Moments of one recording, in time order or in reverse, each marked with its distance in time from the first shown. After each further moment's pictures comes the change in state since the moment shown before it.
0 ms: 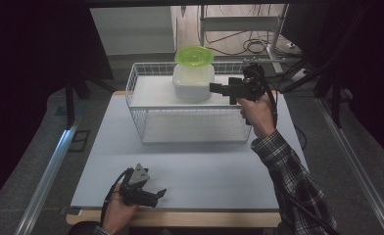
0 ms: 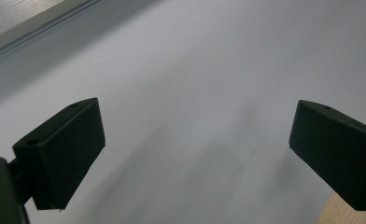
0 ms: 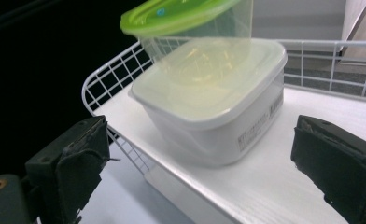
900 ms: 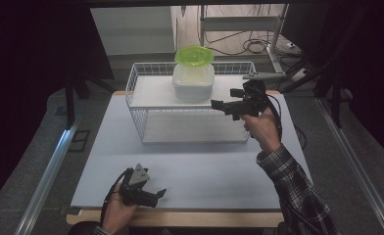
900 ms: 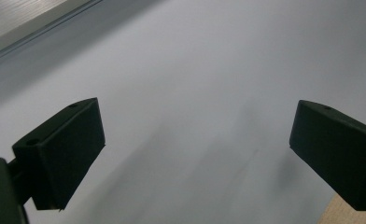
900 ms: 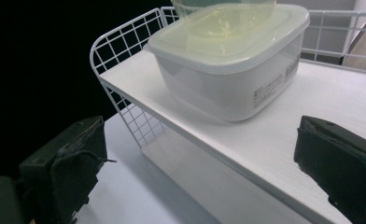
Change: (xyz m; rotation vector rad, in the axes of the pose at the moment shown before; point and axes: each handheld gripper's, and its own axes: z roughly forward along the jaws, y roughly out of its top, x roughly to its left) left arm 0.000 -0.001 0.000 0.000 0.008 0.006; right arm 0.010 -0.031 -0.013 0.029 0.009 -0.109
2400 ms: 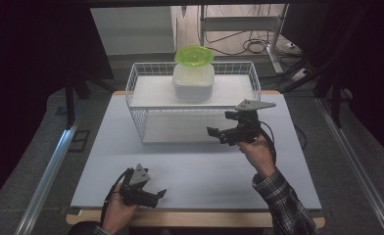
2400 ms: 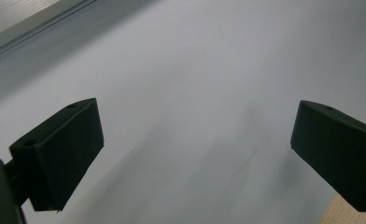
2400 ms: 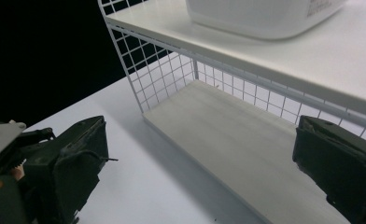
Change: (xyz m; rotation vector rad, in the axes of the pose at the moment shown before) left arm 0.000 -0.001 0.001 0.006 -0.003 0.002; right arm 0.014 -0.067 0.011 0.022 0.010 -0.091
